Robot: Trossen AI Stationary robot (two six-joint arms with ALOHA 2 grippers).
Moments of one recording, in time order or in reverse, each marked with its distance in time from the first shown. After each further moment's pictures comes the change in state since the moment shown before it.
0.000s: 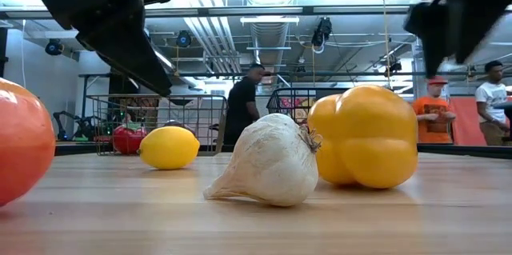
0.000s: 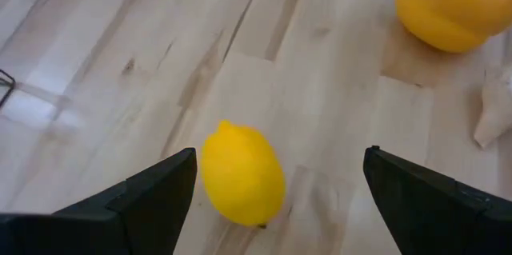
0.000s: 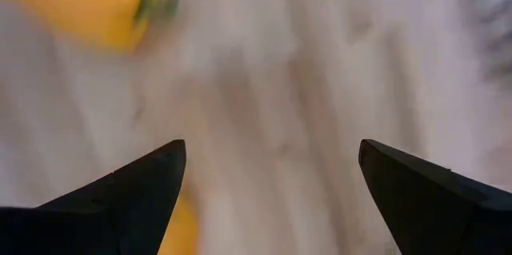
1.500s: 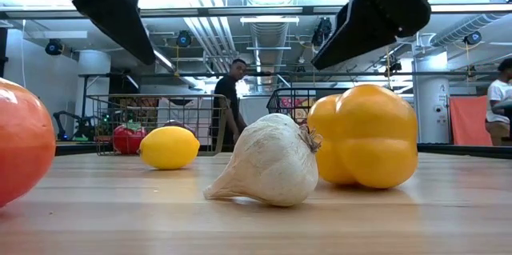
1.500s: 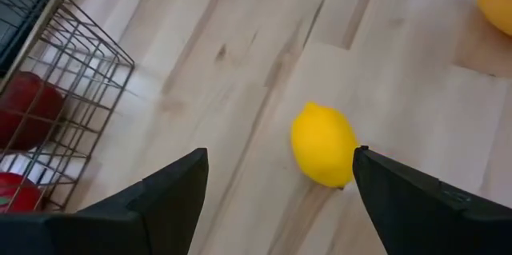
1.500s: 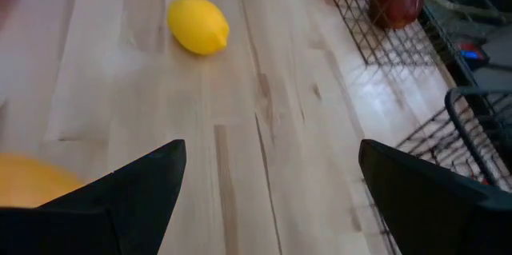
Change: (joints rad) left arm 0.020 -0.065 0.169 -0.438 -0.062 -0.081; right arm -0.059 0.002 -0.265 0.876 0.371 -0.562
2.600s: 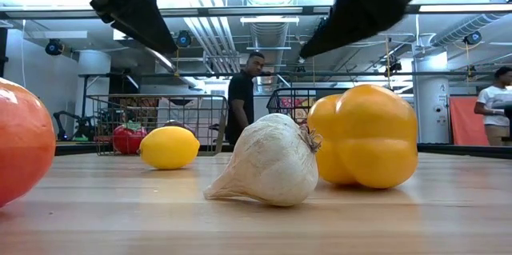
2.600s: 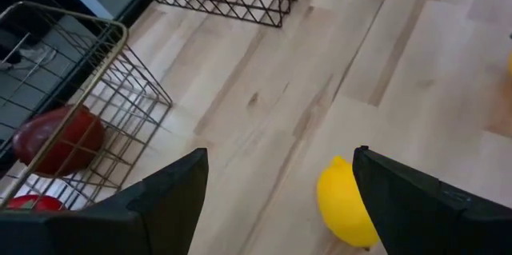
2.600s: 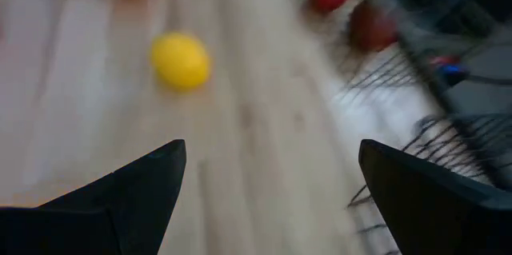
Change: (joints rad) left arm 0.000 0.000 -0.010 0.061 -0.170 -0.017; right arm -0.032 0.000 -0.001 0.116 0.051 -0.045
